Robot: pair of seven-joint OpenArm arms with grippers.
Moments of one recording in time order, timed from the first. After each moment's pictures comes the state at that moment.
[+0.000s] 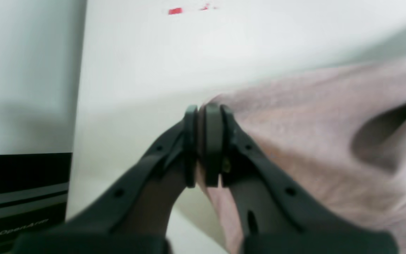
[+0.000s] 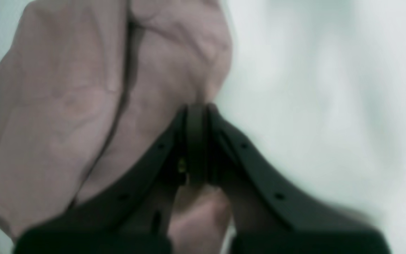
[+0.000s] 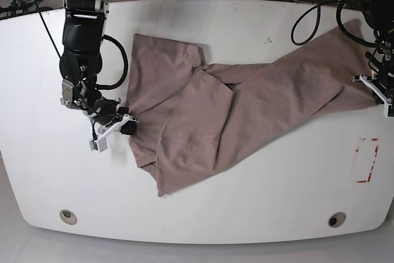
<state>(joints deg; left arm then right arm) 6.4 -22.1 -34.8 96.5 -5.7 -28.3 46.1 17.1 13.9 8.8 58.6 33.8 23.6 -42.4</state>
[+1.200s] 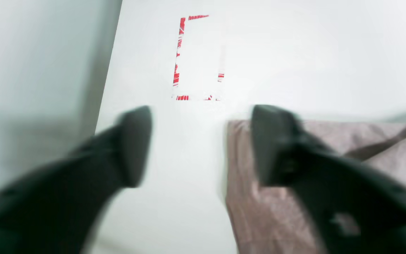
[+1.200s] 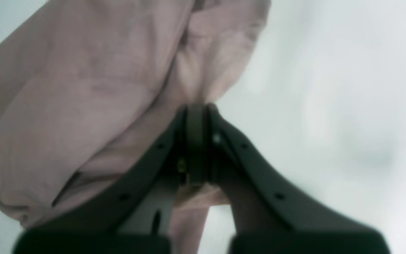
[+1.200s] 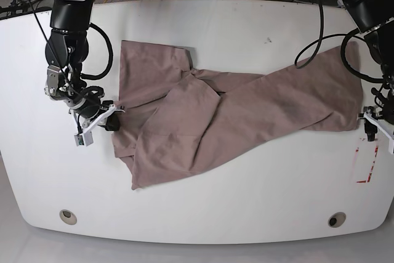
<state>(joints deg) -8.3 -23.5 -31.0 90.5 -5.7 -28.4 46.1 9.6 17.7 10.7 73.1 33.7 23.1 -44.3</state>
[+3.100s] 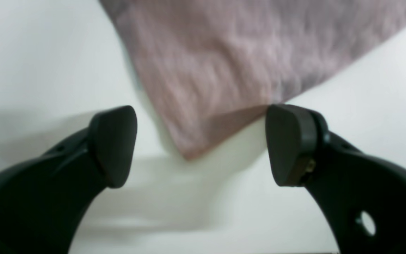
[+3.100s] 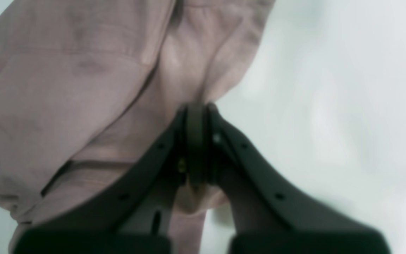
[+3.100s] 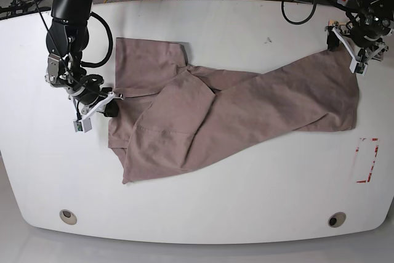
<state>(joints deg) 18.6 -14.4 -35.4 95.2 -7.3 -42.8 49.4 5.4 17.5 11.8 73.0 33.9 23.6 -44.1</state>
